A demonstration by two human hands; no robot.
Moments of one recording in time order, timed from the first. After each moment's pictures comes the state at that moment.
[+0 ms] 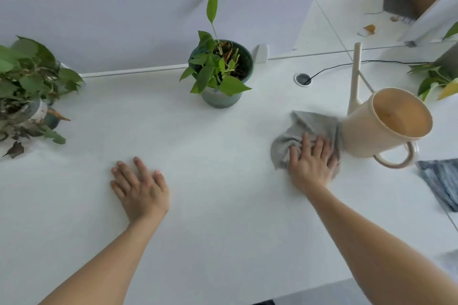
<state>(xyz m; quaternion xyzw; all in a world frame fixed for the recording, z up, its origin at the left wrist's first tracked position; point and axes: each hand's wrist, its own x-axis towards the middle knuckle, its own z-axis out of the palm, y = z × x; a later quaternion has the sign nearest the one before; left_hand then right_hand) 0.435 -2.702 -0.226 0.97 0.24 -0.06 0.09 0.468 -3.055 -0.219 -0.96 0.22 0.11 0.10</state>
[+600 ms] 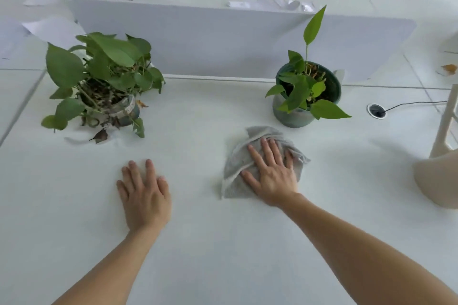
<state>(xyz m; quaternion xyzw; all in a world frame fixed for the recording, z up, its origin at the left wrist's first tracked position) 0.418 -2.560 -0.228 0.96 0.25 -0.02 0.09 0.504 -2.842 -0.219 -0.98 -0.13 0.12 0.05</state>
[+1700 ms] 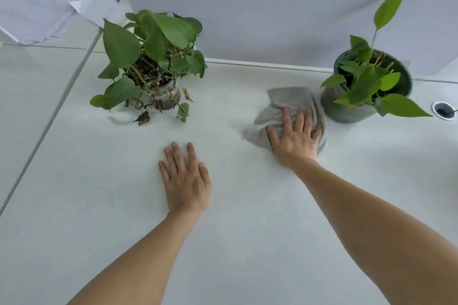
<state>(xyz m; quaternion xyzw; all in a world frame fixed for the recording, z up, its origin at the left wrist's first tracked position) 0.430 -2.549 -0.232 0.97 0.23 -0.05 0.08 0.570 -2.766 -0.226 -0.99 -0.02 0.12 0.07</state>
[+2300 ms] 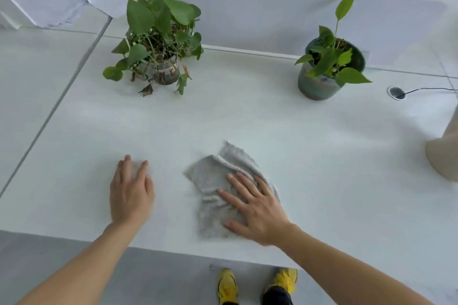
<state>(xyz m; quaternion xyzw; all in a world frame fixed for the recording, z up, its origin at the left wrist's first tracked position) 0.273 -2.484 -0.224 0.97 0.23 0.06 0.10 0.324 -2.796 -0.229 -0.90 -0.41 0.12 0.05</state>
